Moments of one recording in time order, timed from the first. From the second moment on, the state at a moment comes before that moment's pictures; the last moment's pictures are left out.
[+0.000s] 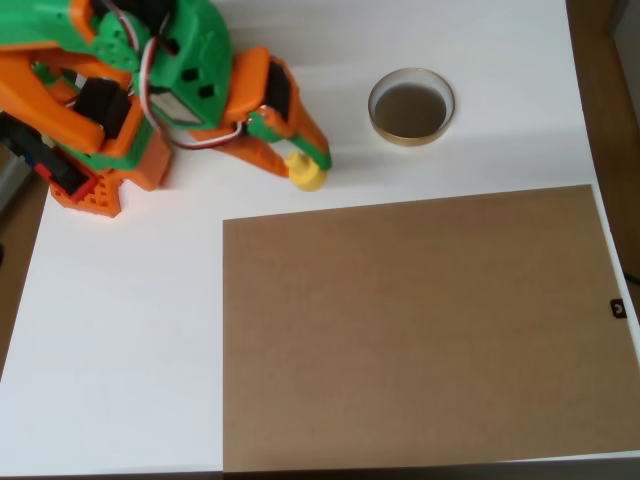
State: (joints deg) arm -32.3 132.9 125.1 72.9 -14.2
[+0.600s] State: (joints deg) arm -45.3 117.9 113.6 73.6 -13.7
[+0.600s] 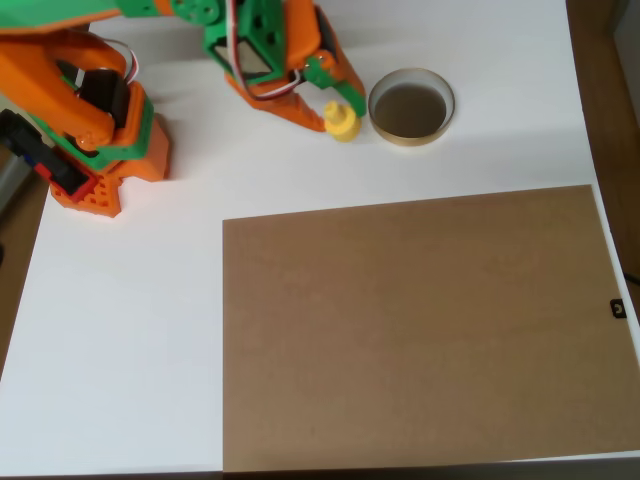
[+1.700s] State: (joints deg) arm -57.6 84.0 90.6 72.7 -12.7
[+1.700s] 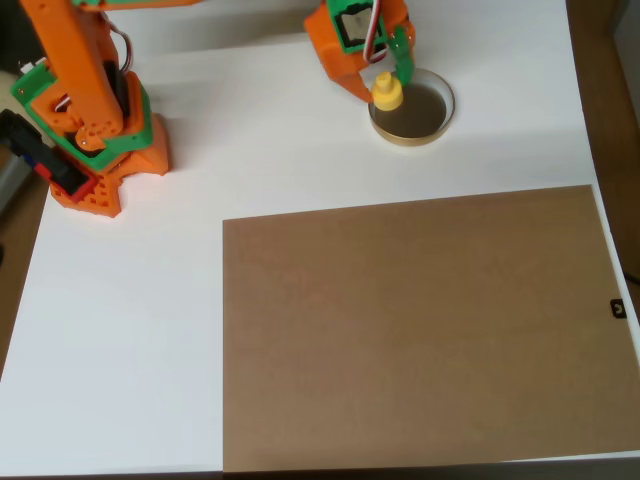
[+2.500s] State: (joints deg) arm -59.2 68.6 75.6 73.7 -12.2
